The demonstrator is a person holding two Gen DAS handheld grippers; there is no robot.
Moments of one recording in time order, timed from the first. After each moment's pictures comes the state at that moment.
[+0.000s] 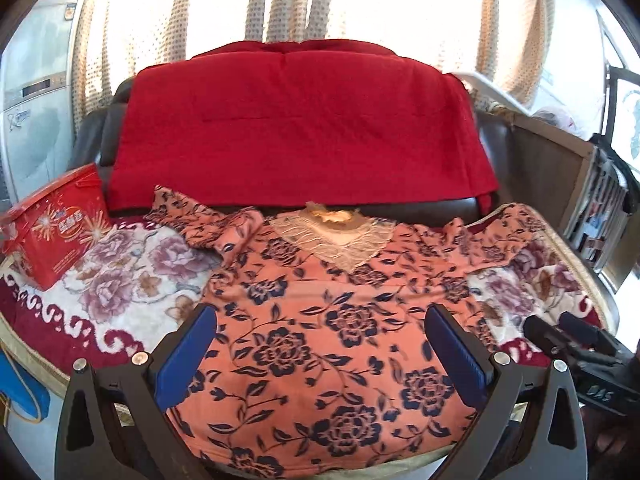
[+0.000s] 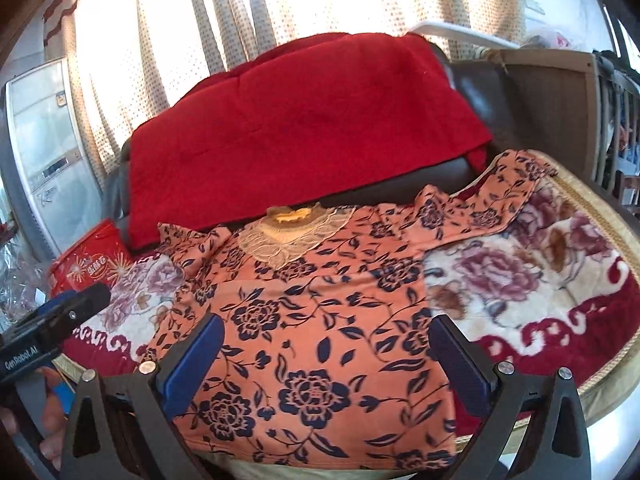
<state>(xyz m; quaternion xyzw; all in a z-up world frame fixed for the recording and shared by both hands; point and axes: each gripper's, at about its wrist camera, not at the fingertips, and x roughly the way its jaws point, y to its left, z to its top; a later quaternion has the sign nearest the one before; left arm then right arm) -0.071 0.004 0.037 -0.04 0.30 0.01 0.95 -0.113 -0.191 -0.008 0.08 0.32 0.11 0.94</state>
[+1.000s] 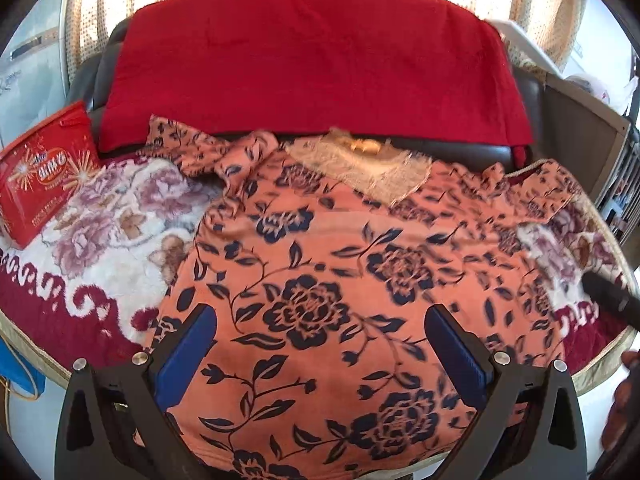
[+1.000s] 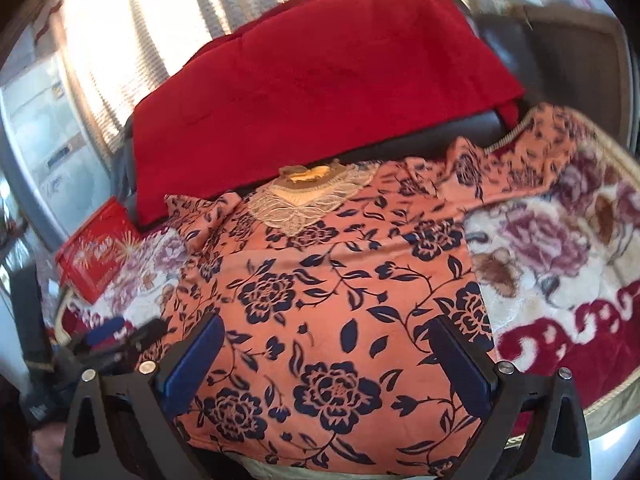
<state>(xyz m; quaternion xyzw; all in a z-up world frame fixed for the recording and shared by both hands) -0.023 0.030 -0.057 -0.05 0.39 0.02 0.92 -0.058 -0.193 -0.058 0.12 0.40 0.14 0.90</state>
